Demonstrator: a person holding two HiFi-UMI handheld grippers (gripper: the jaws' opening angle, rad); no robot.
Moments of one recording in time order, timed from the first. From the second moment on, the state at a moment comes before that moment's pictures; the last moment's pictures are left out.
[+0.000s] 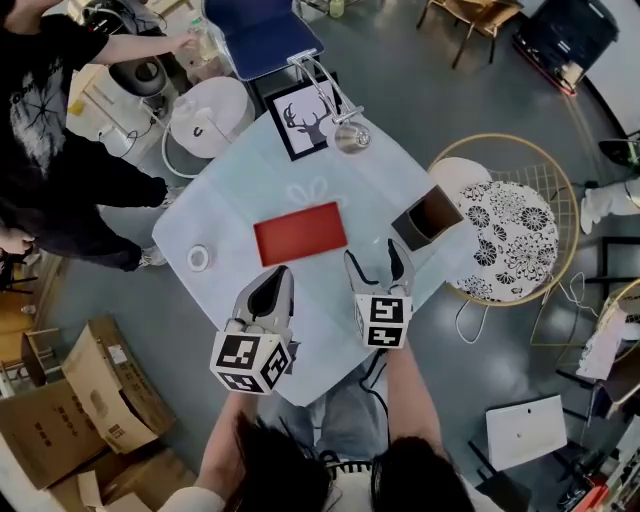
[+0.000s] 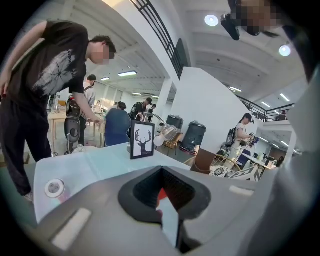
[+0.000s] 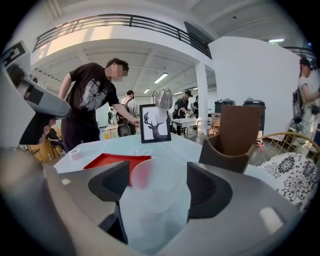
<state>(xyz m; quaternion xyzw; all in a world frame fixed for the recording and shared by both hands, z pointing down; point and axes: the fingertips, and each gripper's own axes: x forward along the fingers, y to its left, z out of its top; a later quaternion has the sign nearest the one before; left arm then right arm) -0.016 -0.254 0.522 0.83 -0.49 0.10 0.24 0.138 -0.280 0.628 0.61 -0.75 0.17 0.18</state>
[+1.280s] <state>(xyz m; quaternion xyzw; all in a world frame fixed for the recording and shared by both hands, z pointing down) -0.039 -0.188 0.420 0.85 -0.49 0.02 0.20 0.128 -0.208 0.460 0.66 -0.73 0.10 0.12</state>
